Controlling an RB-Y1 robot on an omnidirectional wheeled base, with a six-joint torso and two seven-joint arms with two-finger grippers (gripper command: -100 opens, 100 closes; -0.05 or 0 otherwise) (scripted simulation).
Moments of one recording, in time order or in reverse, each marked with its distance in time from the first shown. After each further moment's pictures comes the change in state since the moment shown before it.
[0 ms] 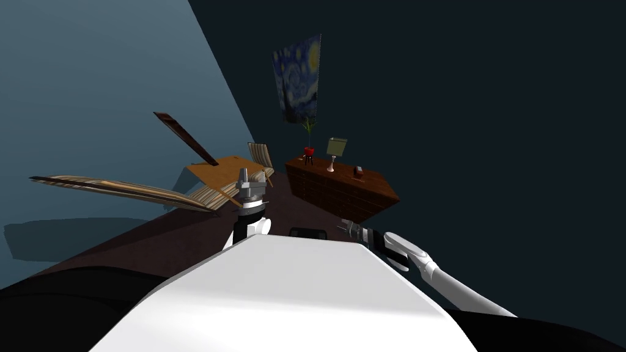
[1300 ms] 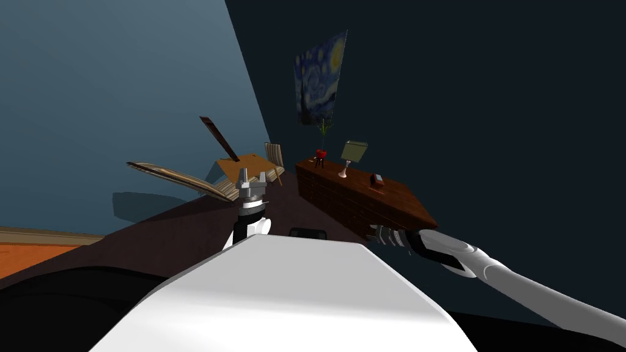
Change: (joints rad) left arm 0.000 0.000 0.000 0.000 0.000 0.000 0.000; right arm -0.053 -0.312 0.033 0.301 0.090 -0.103 0.061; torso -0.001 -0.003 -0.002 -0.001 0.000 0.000
